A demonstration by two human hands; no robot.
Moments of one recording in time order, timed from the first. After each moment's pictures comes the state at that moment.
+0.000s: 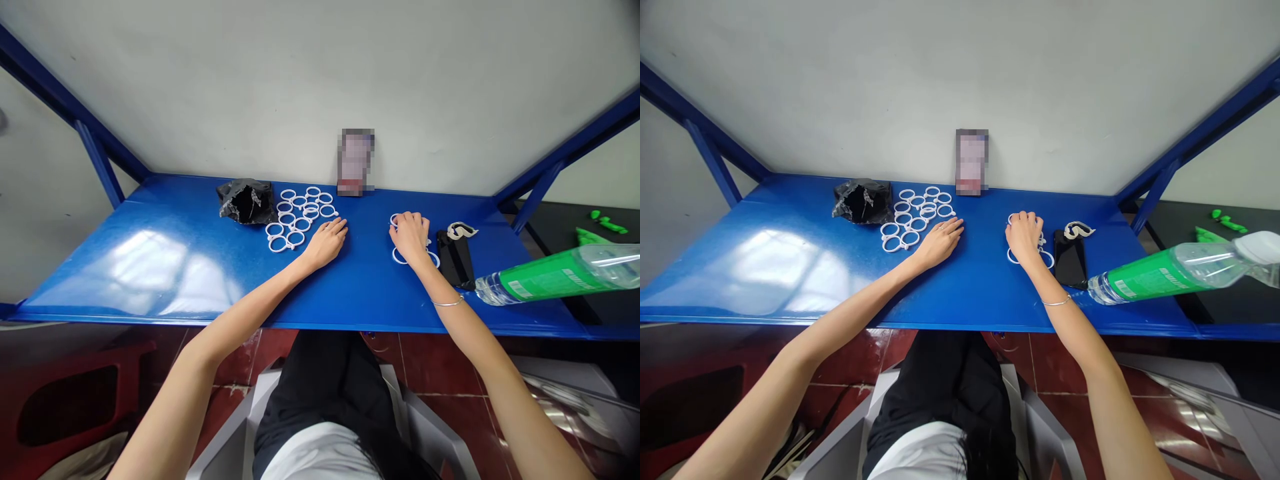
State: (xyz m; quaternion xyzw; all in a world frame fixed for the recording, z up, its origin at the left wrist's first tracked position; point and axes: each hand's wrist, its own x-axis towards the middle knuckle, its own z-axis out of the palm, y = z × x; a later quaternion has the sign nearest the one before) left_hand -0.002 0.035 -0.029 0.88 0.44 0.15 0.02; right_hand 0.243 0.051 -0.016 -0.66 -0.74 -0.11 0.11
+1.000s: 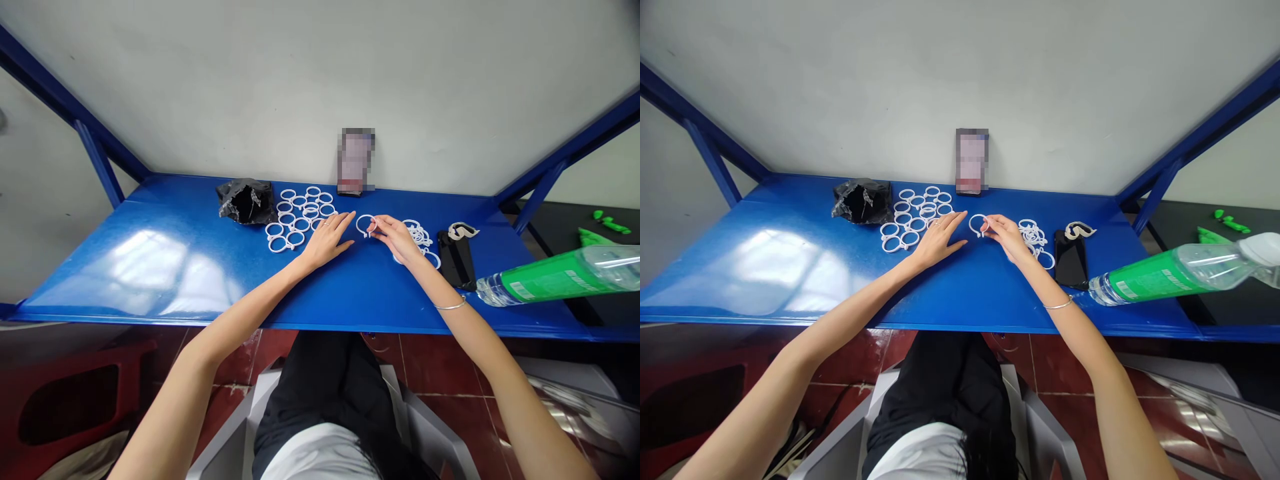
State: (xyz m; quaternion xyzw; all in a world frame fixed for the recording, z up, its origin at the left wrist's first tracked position) left_hand -0.006 0.032 -0.020 0.87 0.41 0.27 0.05; right_hand 0.210 0.040 -0.001 -0.44 -0.51 0.57 0.47
